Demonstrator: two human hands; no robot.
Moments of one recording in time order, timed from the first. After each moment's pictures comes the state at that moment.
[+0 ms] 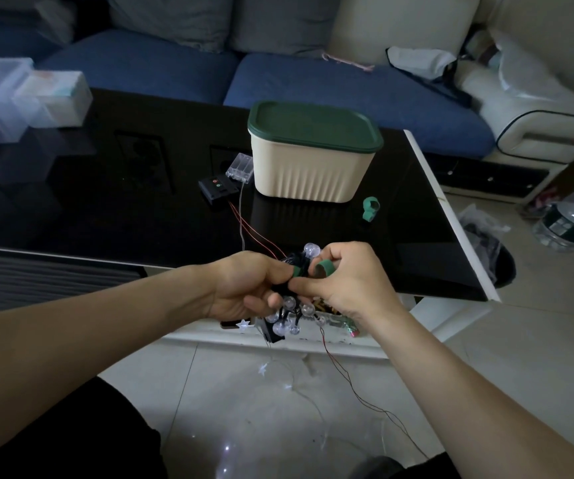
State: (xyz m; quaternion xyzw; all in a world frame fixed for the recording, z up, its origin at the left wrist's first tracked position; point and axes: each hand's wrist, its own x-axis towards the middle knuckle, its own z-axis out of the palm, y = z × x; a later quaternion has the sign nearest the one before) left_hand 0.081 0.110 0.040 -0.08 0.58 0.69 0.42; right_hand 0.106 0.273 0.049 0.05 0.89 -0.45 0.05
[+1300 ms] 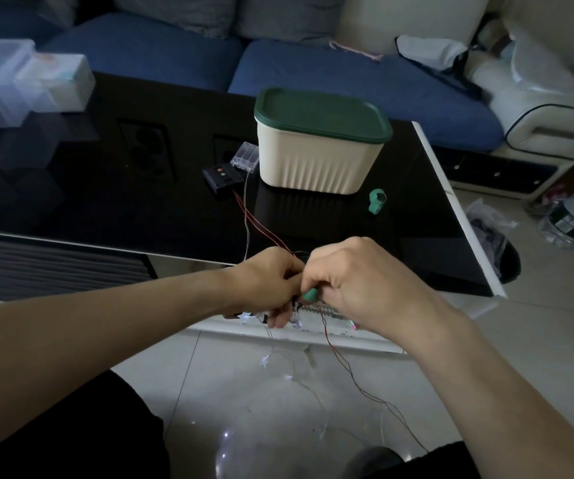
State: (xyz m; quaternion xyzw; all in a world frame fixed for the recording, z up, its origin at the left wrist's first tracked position) left_hand 0.094 0.120 0.037 0.12 0.82 0.47 0.30; right_hand 0.112 0.286 0.067 -0.39 0.90 -0.20 -0.04
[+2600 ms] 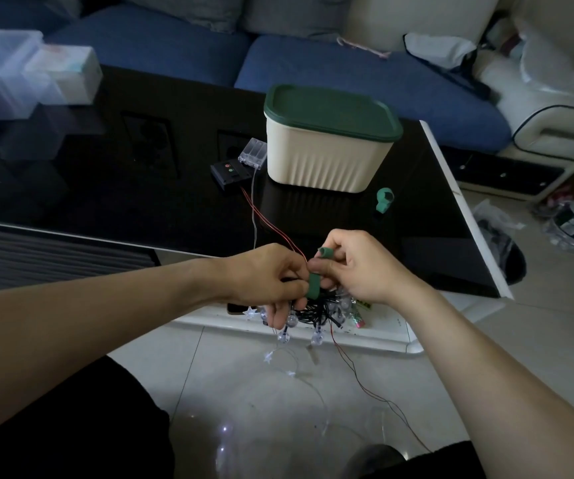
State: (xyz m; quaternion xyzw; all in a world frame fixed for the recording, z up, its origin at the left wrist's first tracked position) left_hand 0.087 0.099 0.034 0.18 0.79 0.47 0.35; right_hand 0.074 0.291 0.027 -0.12 0.88 -0.44 0.14
